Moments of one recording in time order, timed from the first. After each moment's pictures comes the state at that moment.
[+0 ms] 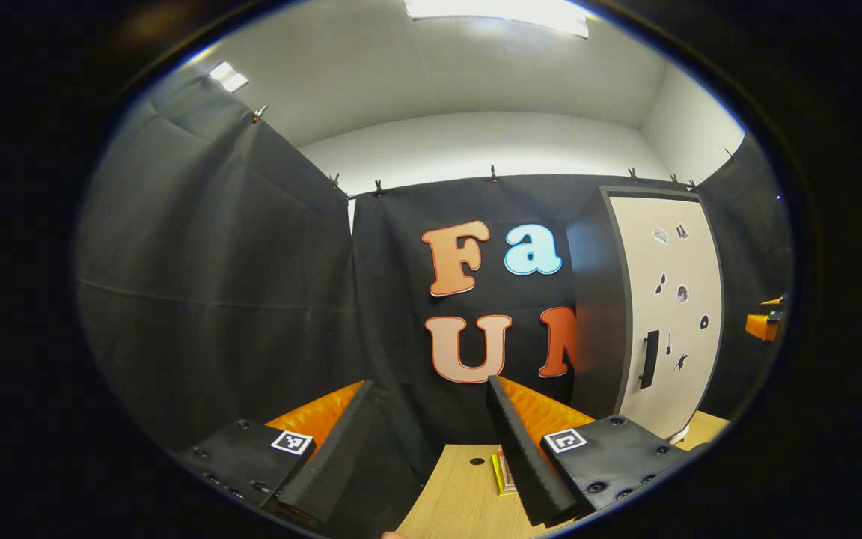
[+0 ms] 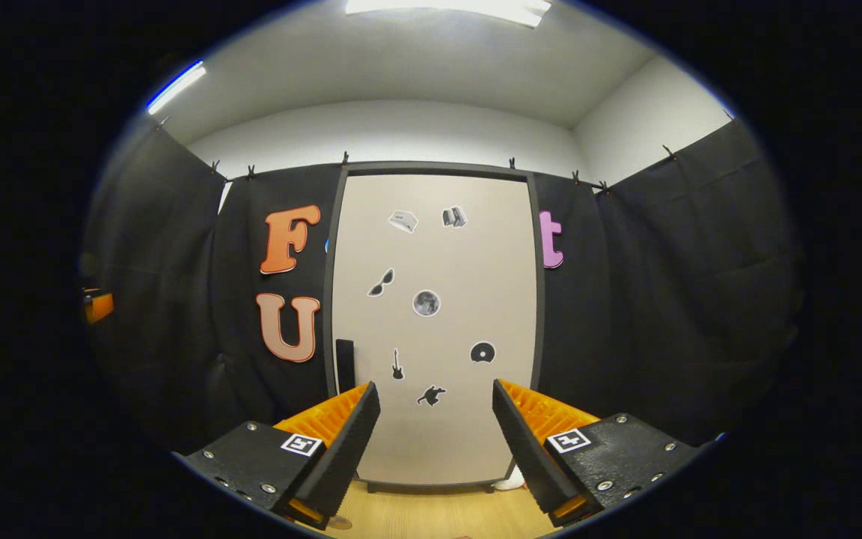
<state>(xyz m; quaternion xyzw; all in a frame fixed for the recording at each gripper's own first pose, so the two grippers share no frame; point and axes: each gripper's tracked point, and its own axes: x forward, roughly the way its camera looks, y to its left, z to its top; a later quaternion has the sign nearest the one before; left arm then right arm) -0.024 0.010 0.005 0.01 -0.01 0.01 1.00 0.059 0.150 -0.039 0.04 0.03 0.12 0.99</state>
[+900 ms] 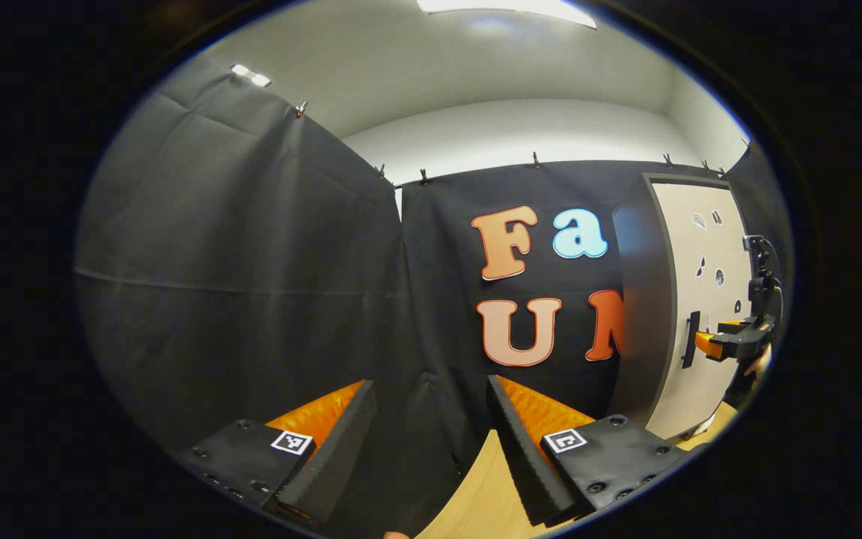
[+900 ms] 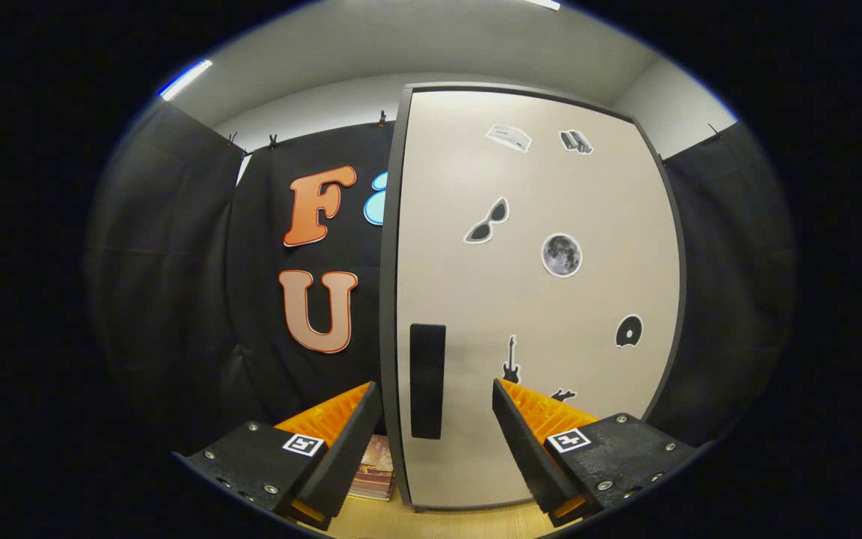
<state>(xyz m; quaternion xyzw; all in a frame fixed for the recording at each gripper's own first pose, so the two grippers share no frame) -0.062 0.085 -0.011 0.02 0.02 0.09 1.00 0.177 0.314 -0.097 0.03 0.07 0.17 0.98</state>
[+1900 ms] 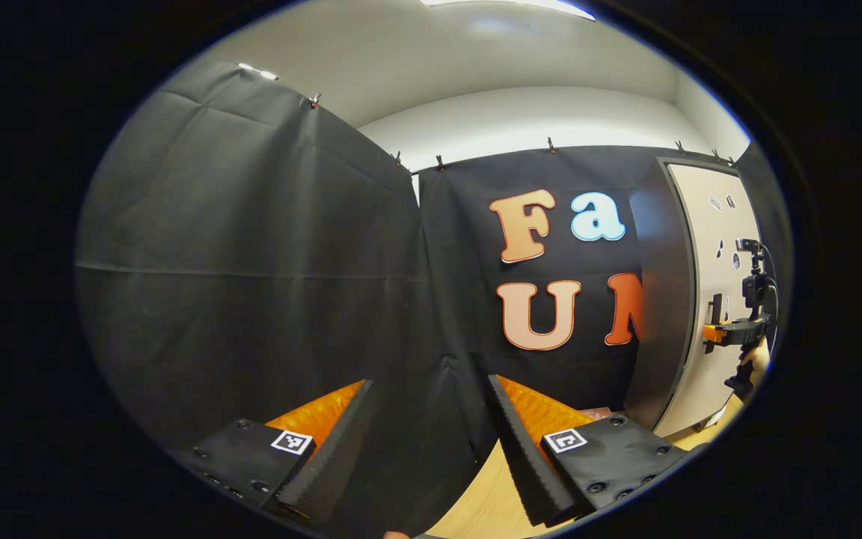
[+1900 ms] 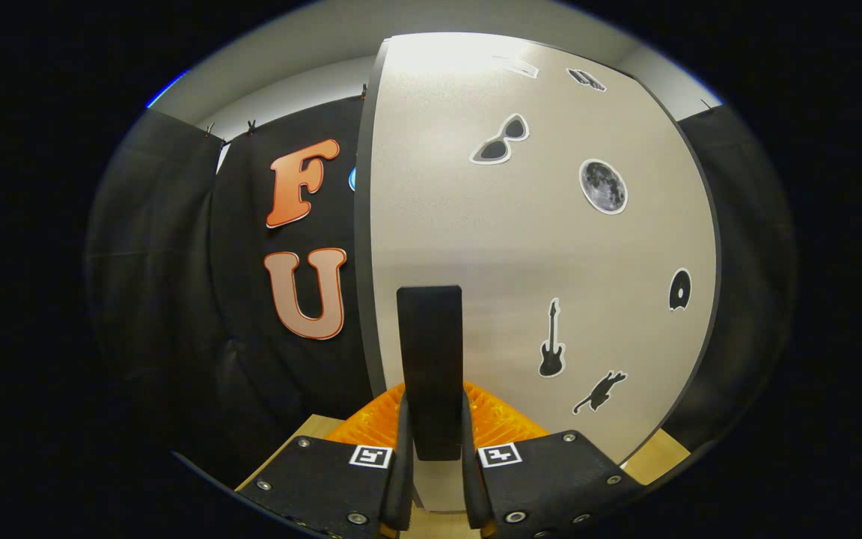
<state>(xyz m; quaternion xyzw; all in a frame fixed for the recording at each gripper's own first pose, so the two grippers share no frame) -0.069 0.104 -0.036 0.03 0.05 0.12 0.99 0.216 0.331 -0.135 0.06 0.12 0.18 0.98</state>
